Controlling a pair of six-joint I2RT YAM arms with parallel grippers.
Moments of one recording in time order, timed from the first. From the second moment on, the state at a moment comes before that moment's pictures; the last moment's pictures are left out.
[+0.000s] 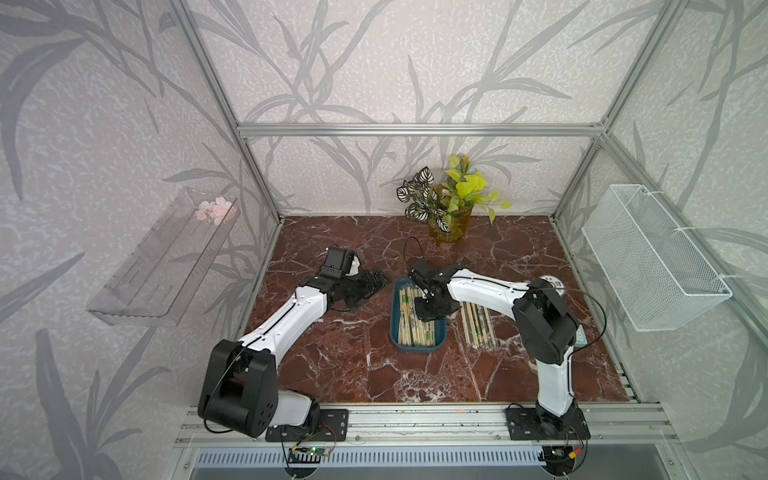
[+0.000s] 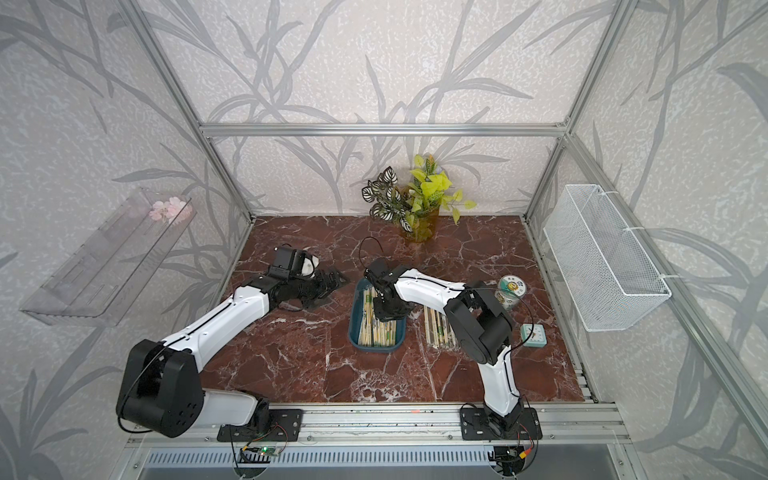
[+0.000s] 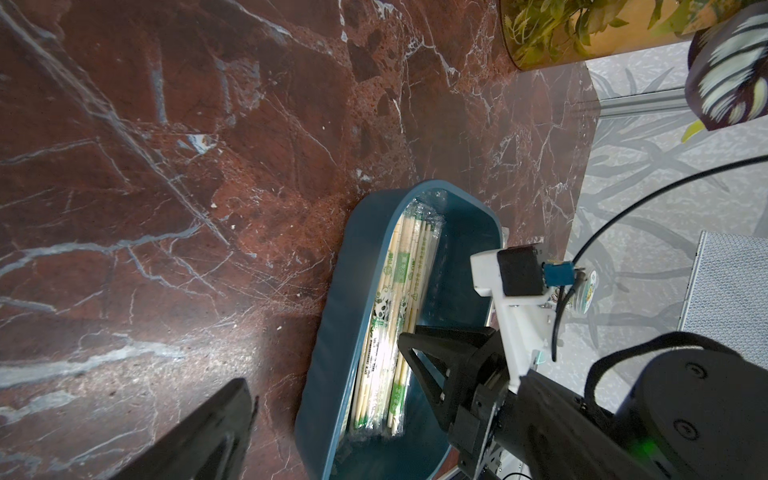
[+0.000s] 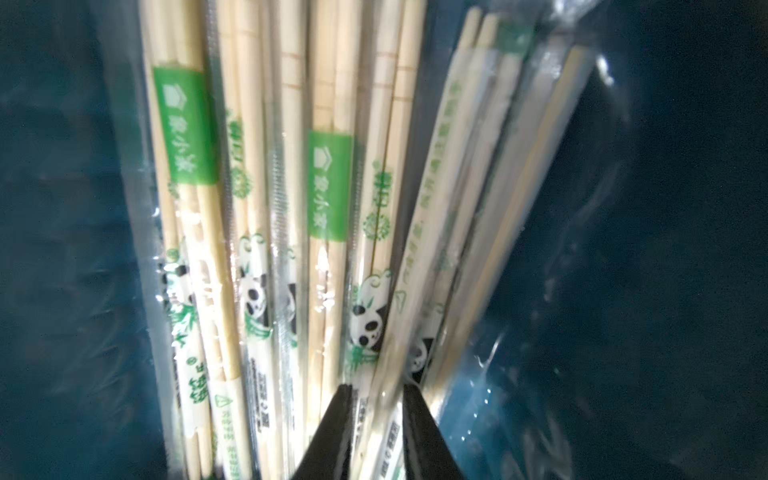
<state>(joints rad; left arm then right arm) -0.27 1.39 0.94 -0.47 0.43 -0.81 0.78 2.01 1.43 -0.82 -0.07 0.59</state>
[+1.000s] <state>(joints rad) -0.27 1.40 0.97 -0.47 0.44 -0.79 0.69 1.82 1.35 -0.73 -0.20 0.62</state>
